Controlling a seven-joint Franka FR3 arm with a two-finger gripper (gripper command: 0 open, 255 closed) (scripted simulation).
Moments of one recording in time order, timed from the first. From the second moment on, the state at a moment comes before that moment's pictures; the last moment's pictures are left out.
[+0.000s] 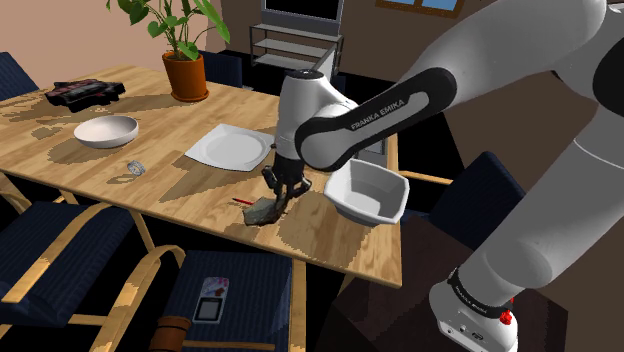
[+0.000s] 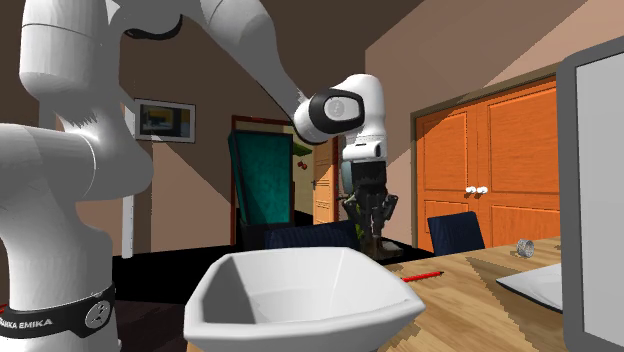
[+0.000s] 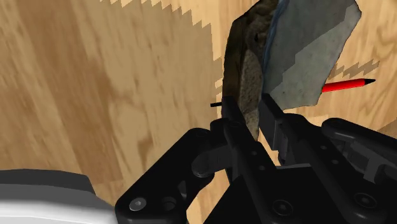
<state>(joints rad) -0.15 0.03 0.56 -2.28 0.03 2.39 1.49</state>
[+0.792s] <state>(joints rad) -0.15 -0.07 0.55 -2.20 0.09 2.23 1.45</state>
